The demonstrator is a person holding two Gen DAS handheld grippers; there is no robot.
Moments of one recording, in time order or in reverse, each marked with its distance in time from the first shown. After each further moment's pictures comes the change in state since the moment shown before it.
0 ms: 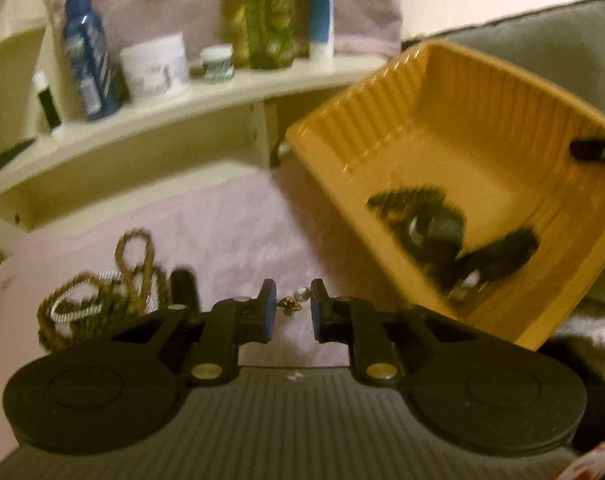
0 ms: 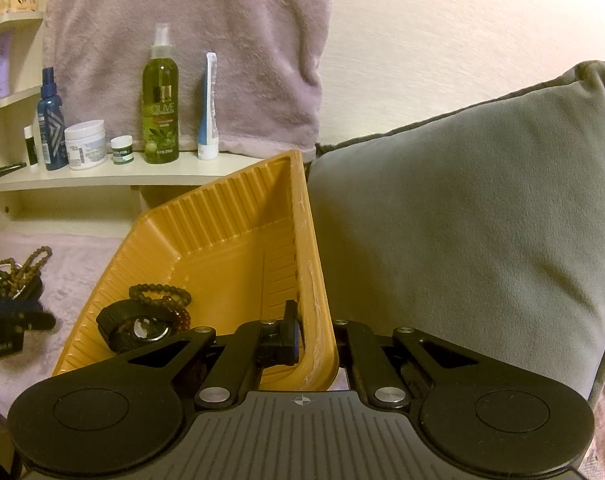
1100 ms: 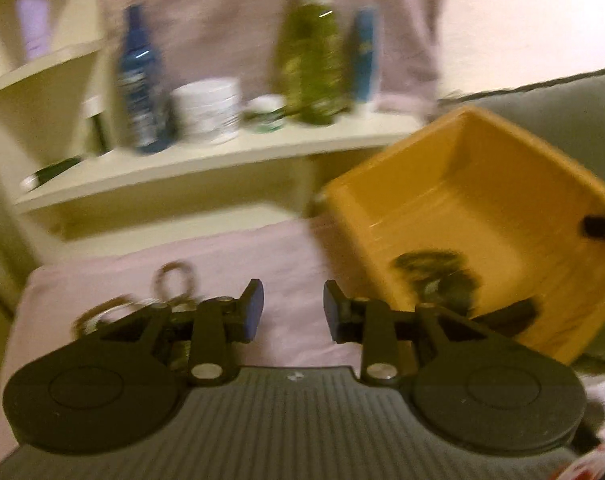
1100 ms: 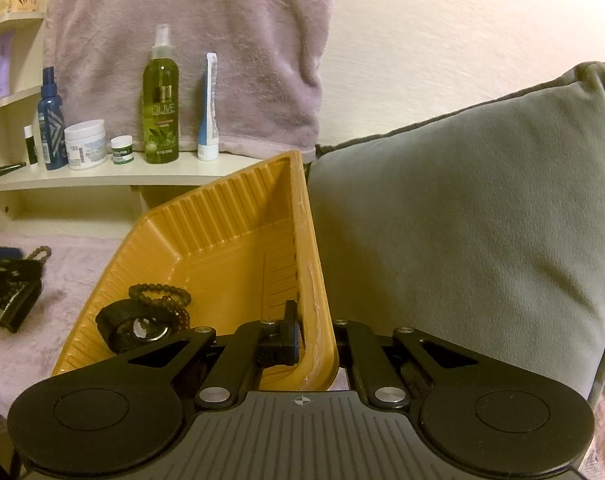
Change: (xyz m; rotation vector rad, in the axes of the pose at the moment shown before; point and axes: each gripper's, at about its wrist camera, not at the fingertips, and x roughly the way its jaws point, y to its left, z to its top) left arm -0.021 0.023 0.011 -0.107 -0.076 0.102; right arm -0.001 0.000 0.001 0.002 0.000 -0.004
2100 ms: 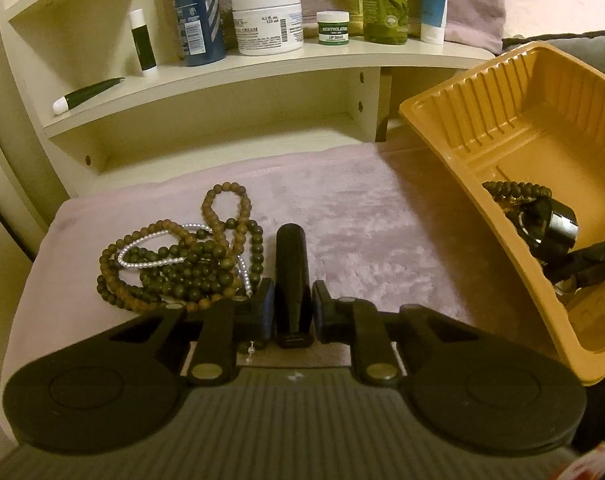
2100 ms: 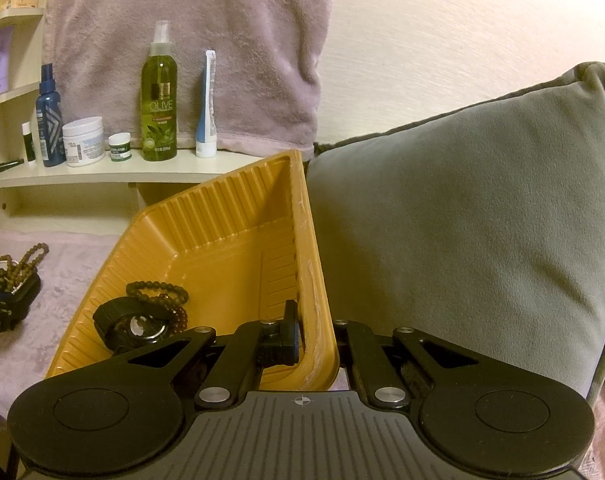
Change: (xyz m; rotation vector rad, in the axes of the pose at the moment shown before) left arm 0.032 0.022 -0.035 -0.031 0.125 0.109; right arm 0.002 -0.001 -0.001 -0.006 0.001 -0.002
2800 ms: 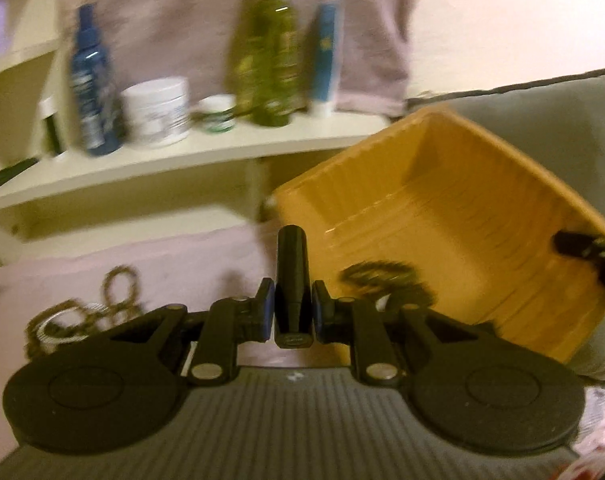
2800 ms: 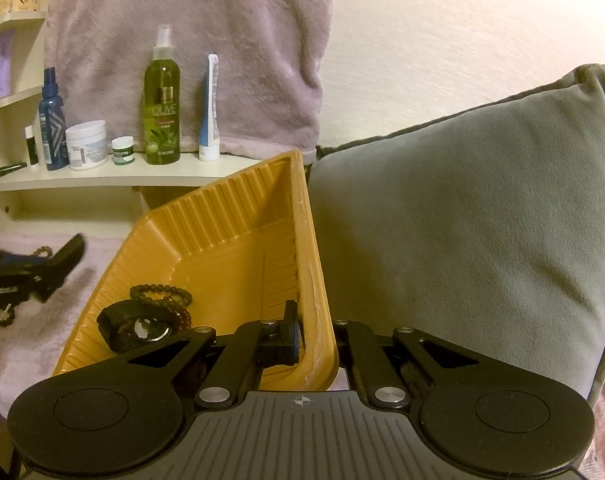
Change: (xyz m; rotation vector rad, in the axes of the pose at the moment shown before) left arm -0.040 -0.061 0.046 0.032 -0.121 -0.221; right arm -0.004 0.003 0.002 0.003 -0.006 0.003
